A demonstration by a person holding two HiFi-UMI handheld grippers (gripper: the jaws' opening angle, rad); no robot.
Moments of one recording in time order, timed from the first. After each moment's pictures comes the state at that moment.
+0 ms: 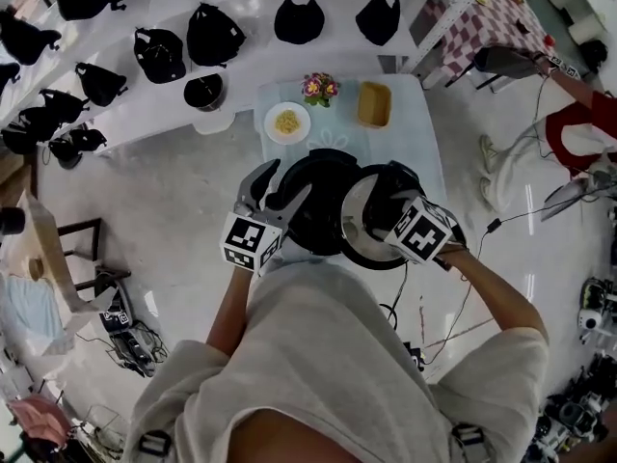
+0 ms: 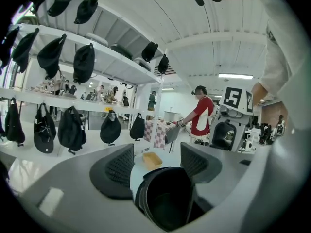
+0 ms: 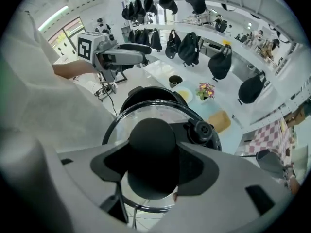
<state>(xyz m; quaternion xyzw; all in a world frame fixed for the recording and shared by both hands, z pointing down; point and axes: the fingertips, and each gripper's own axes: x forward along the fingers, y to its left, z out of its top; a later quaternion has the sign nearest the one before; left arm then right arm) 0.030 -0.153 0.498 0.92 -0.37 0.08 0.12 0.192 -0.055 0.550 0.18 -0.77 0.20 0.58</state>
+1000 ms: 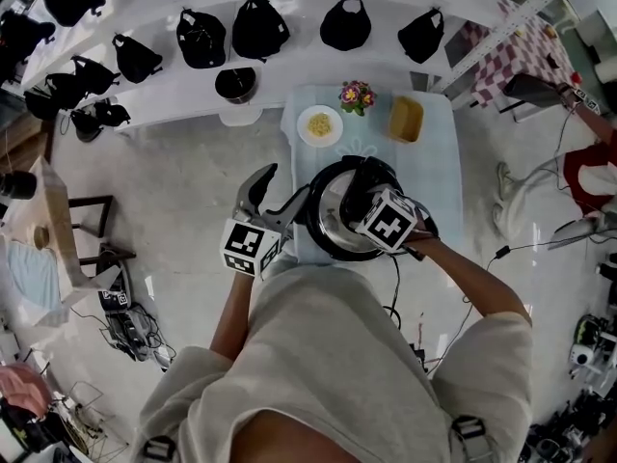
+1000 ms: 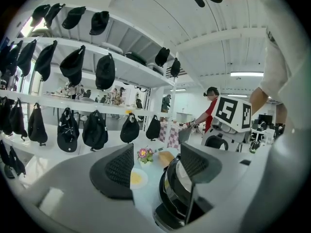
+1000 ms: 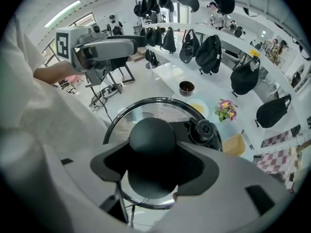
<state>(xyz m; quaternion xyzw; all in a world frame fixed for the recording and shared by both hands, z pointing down) -0.056 -0.149 0.497 0.89 -0.44 0.08 0.12 0.078 -0.091 0.590 0.13 -0.79 0.17 0.58</state>
